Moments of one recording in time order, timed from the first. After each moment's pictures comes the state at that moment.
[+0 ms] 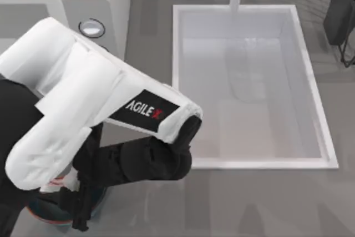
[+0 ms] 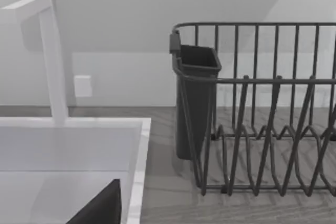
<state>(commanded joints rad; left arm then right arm) -0.78 2.33 1.29 -1.51 -0.74 -2.74 0.00 0.00 0.00 0.00 0.00 0.00</state>
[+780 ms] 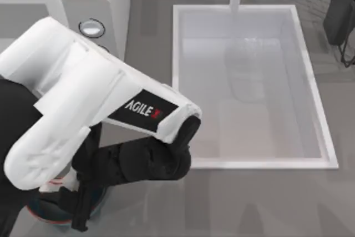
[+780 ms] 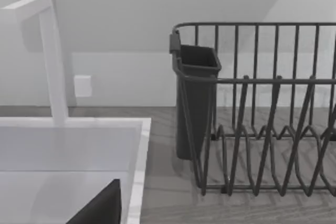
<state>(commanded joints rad) -0.78 2.33 1.29 -1.51 -0.74 -2.74 0.00 0.00 0.00 0.00 0.00 0.00</state>
